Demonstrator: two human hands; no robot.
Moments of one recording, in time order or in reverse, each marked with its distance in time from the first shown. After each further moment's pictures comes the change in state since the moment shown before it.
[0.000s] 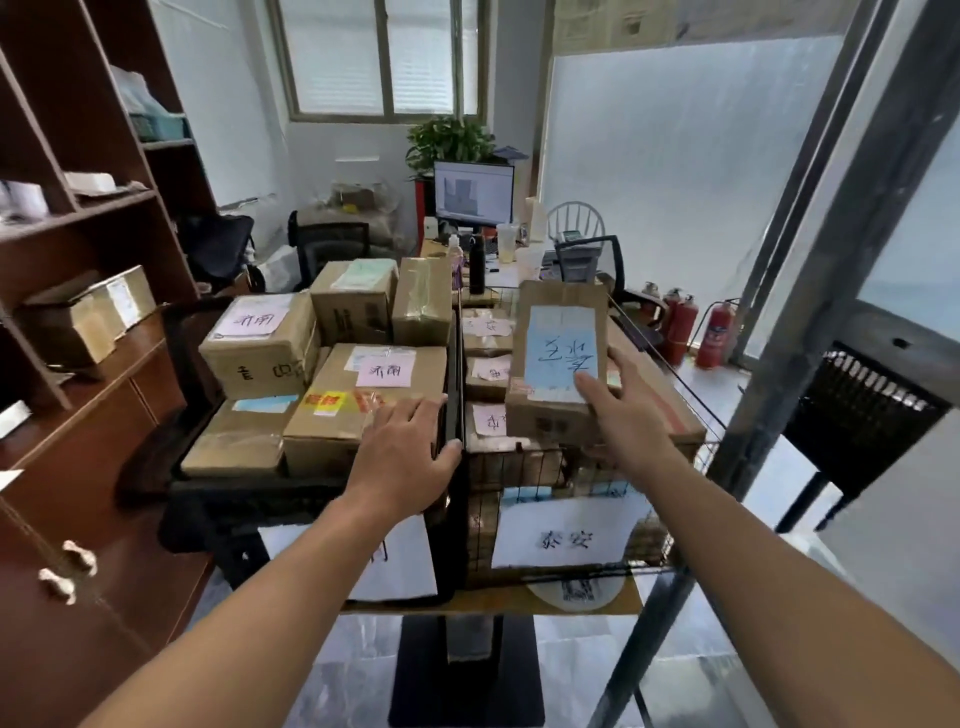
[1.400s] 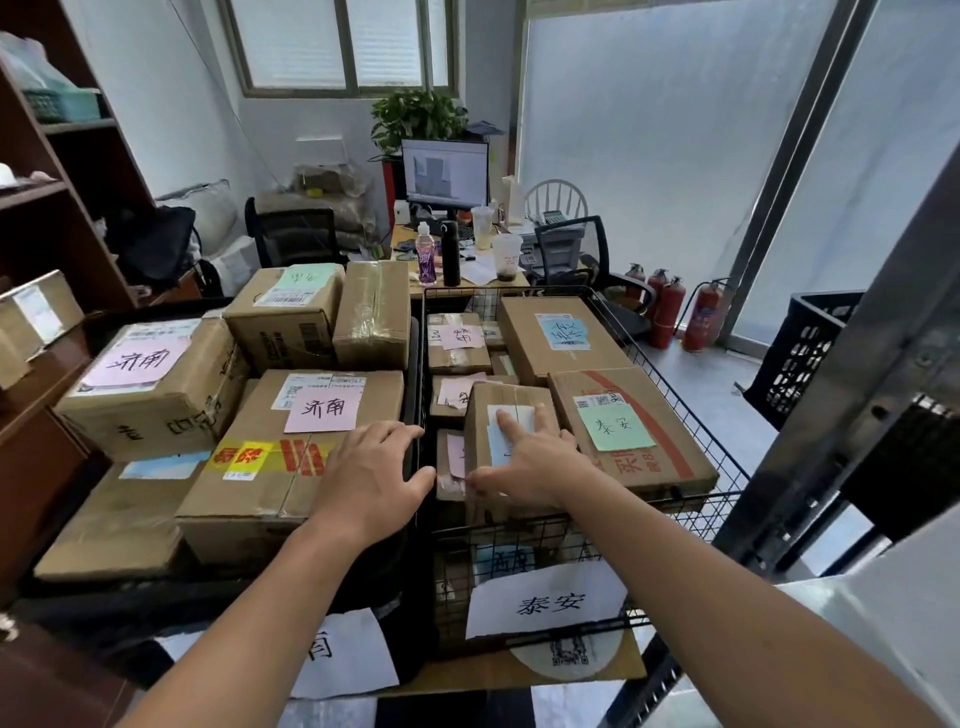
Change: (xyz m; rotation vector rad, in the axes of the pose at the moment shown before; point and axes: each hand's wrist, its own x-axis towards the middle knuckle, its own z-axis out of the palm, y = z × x) left_hand 0.091 -0.018 0.055 0.064 -0.126 -0.022; right_hand 0.092 0.023 0.051 -1.006 -0.438 0.117
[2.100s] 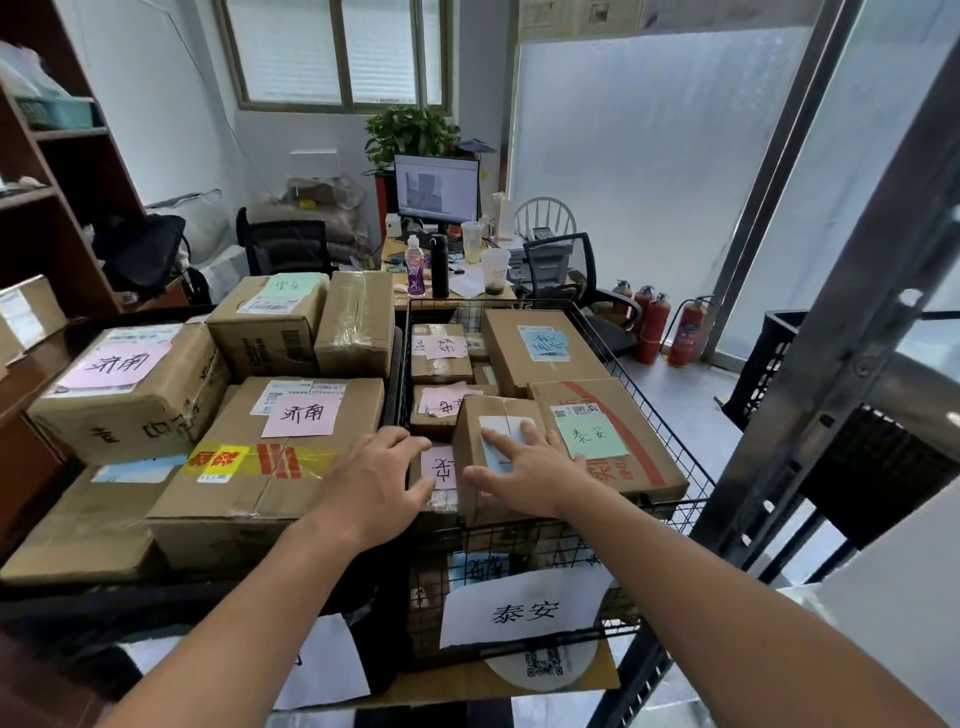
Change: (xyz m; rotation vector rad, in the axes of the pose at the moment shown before) left_hand -0.003 0.028 -0.004 0.036 -0.086 0.082; right_hand -0.006 0.028 -0.004 -0.096 0.010 -0.054
